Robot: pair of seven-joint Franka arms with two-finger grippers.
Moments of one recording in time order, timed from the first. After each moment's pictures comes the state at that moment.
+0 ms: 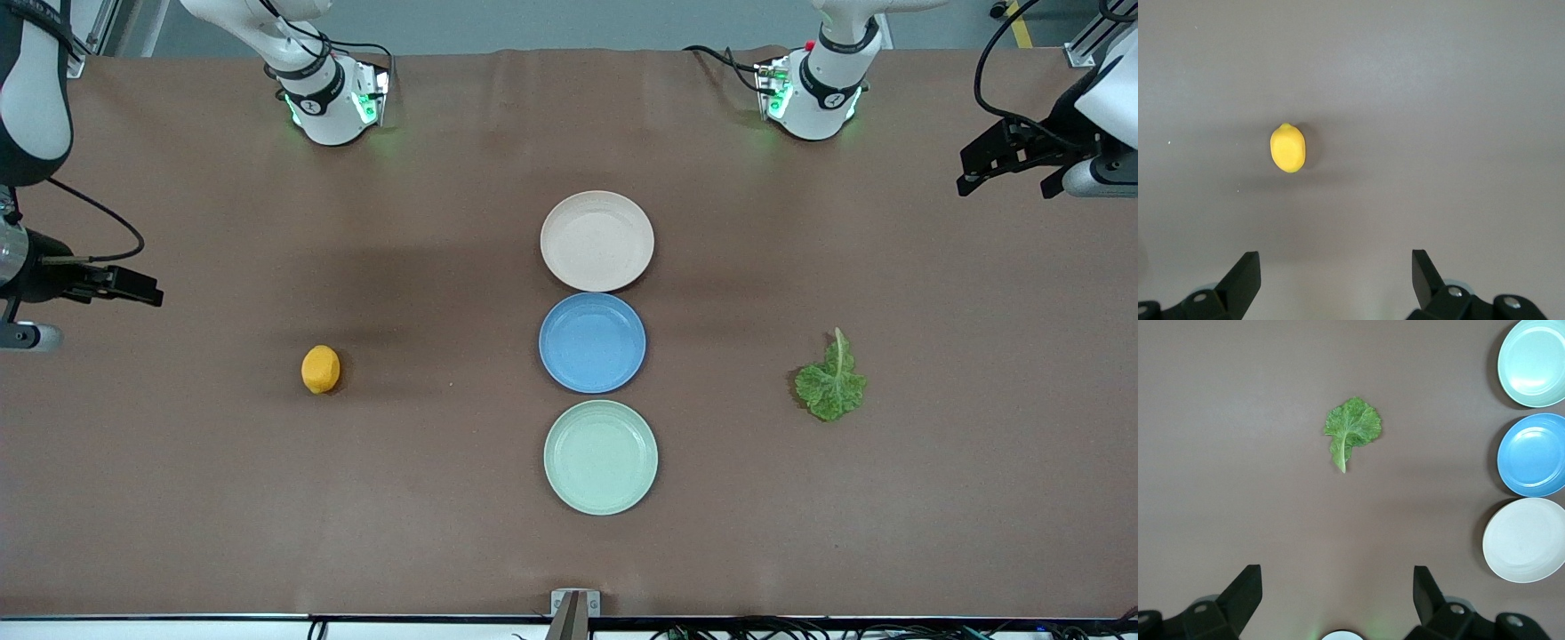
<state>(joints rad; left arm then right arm) 0.04 -0.09 -0.12 -1.59 -0.03 1.48 -0.04 0.02 0.14 -0.11 -1.59 0.00 1.61 -0.03</state>
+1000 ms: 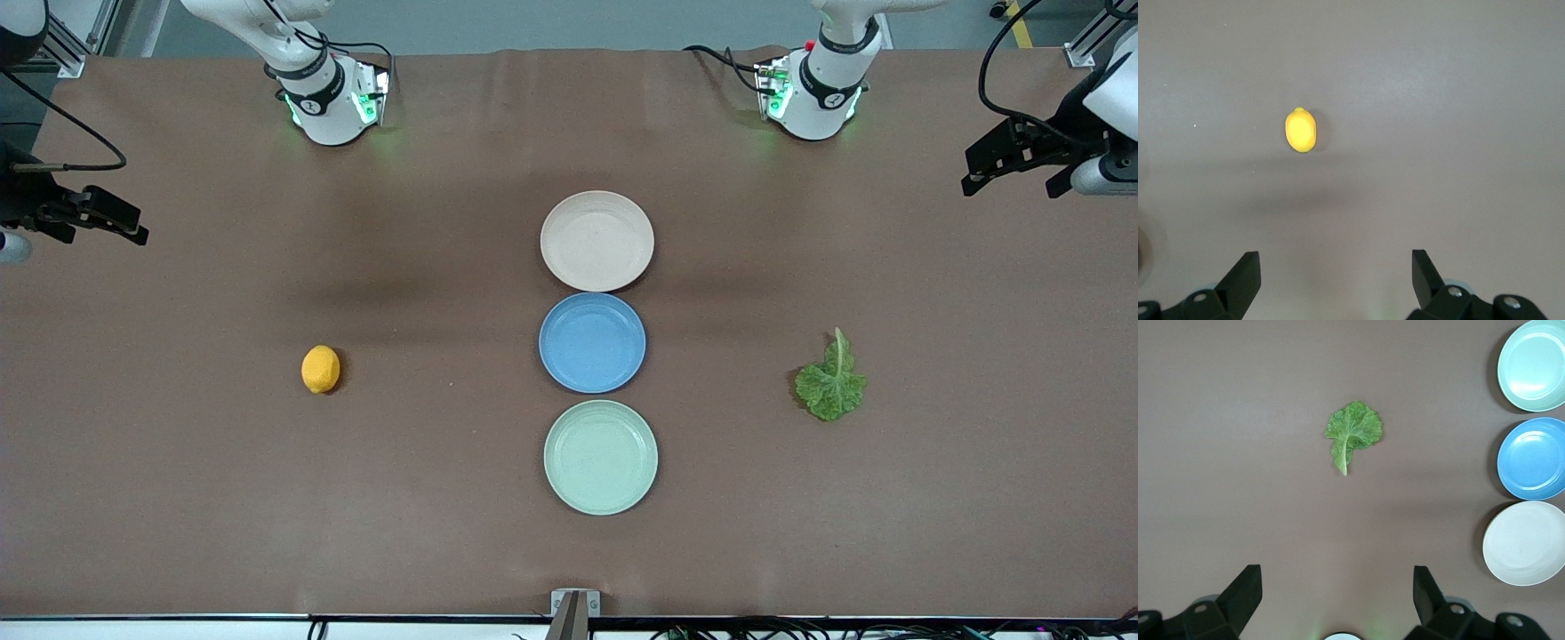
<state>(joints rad) 0.04 -0.10 -0.12 -1.58 -0.03 1.48 -0.04 0.01 -0.09 -0.08 -1.74 0.00 1.61 -0.03</state>
